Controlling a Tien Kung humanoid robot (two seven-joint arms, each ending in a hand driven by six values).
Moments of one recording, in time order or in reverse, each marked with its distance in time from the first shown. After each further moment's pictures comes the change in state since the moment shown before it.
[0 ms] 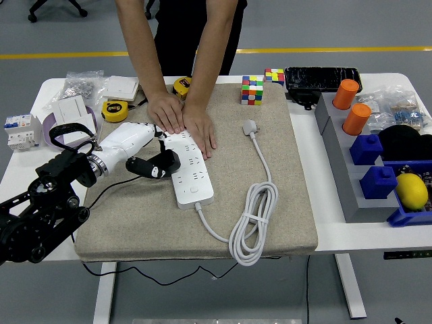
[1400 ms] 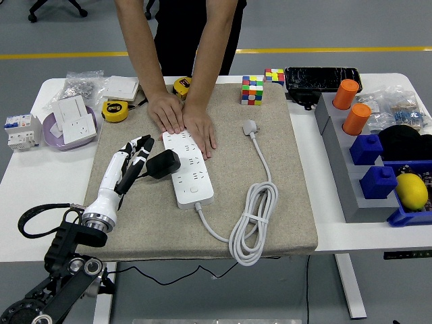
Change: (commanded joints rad) left arm 0.500 -0.239 -0.271 -0.368 -0.525 0.275 0.095; right arm -0.012 0.011 0.007 0.000 -0.003 0.000 0.001
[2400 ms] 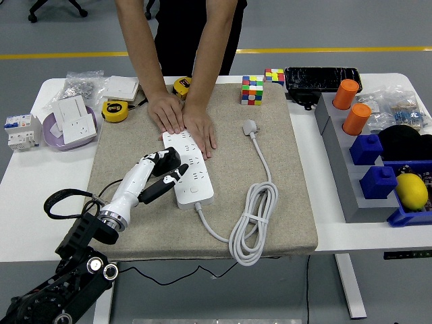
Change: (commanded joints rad) left arm -0.097 0.009 0.065 0.125 0.364 -0.089 0.059; right arm 0.000 -0.006 -0.006 0.000 -0.003 0.001 -0.004
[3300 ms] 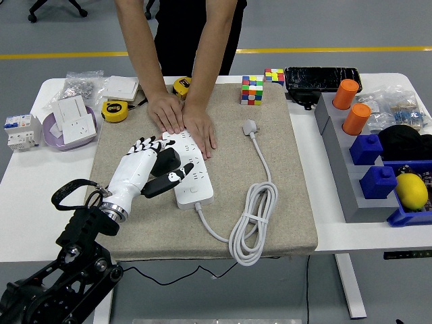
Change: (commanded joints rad) left arm -0.012 0.005 -0.005 -0.025 0.346 -0.004 0.107; right arm 0.008 -0.004 -0.004 0.000 0.015 -0.002 0.003
